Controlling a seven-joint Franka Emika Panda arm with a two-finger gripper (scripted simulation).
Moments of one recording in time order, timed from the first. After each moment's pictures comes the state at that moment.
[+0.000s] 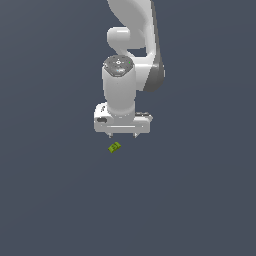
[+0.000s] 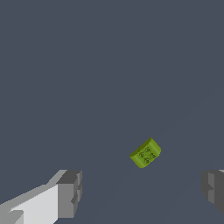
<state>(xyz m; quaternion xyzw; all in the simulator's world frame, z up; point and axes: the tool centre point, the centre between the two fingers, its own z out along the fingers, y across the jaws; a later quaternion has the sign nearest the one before) 0.001 -0.021 0.179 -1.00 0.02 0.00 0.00</state>
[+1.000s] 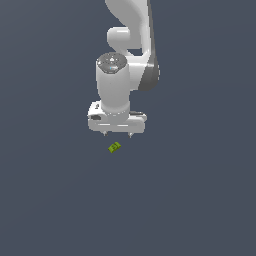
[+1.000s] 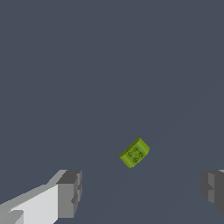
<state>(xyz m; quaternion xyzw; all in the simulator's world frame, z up) -0.001 -0.041 0.183 -1.00 0.03 0.00 -0.01</state>
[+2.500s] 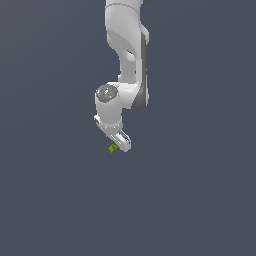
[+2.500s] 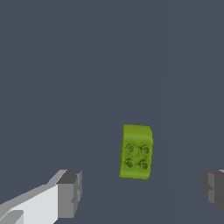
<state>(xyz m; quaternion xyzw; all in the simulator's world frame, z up) -0.038 -0.066 0.073 -0.92 0.39 0.00 0.00</state>
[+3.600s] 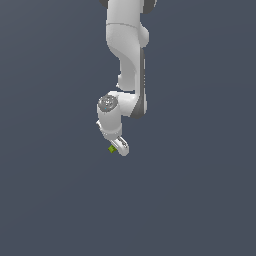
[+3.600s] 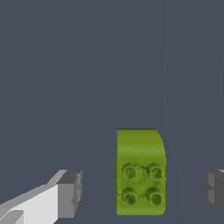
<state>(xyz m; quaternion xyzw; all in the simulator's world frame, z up) -0.045 -0.070 0.025 -0.90 0.43 0.00 0.00</state>
